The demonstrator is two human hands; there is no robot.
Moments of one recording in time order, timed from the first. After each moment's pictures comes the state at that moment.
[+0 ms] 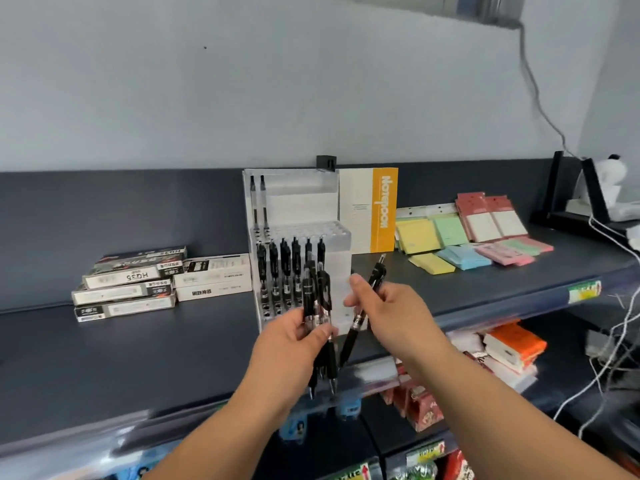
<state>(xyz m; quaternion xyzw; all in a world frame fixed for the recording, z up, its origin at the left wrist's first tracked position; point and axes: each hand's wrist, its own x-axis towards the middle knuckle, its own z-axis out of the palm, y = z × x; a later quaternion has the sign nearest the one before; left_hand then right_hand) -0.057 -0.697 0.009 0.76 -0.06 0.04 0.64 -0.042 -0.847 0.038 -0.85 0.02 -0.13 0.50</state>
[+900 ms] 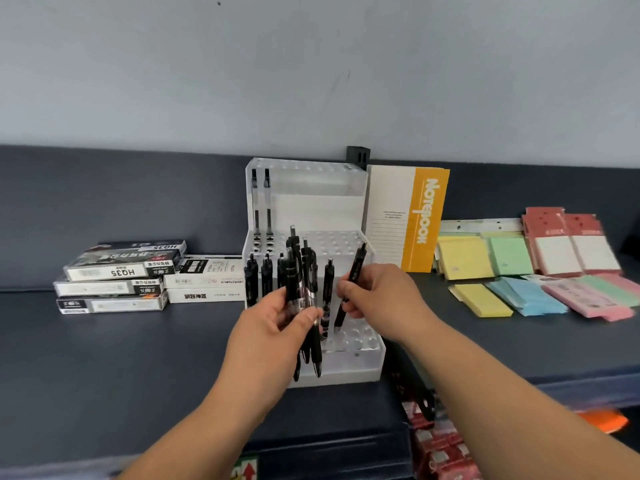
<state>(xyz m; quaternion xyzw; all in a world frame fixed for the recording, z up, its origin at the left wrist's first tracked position) 0.019 -0.708 0.025 0.77 0.00 0.15 0.62 0.104 -0.860 0.045 -0.89 -0.10 -0.06 0.45</state>
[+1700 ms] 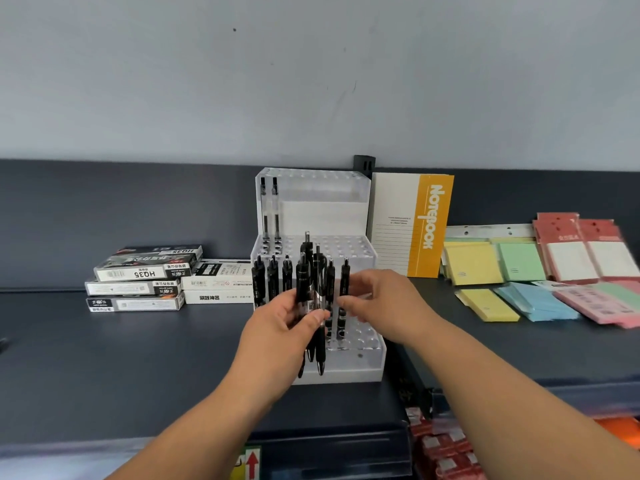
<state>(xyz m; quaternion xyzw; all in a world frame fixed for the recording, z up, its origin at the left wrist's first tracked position) 0.017 -0.718 0.024 0.77 0.00 0.15 0.62 0.103 -0.873 0.044 -0.92 -0.18 -0.05 0.35</state>
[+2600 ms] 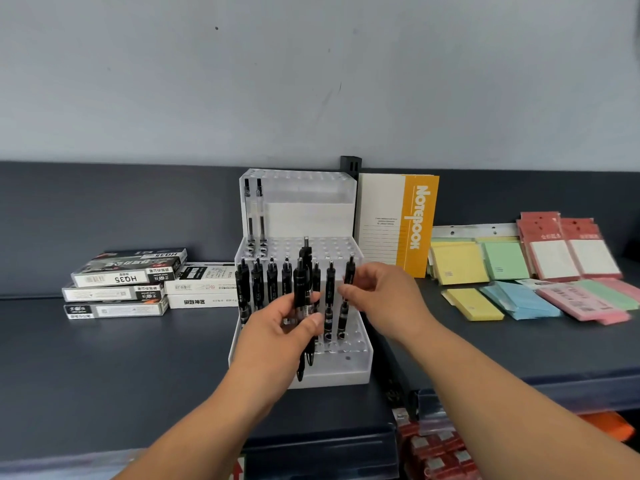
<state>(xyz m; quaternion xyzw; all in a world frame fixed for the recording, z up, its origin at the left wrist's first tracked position) 0.026 -0.728 0.017 0.74 -0.03 0.16 0.66 0.115 -0.883 0.035 -0.87 -0.13 -0.13 0.46</state>
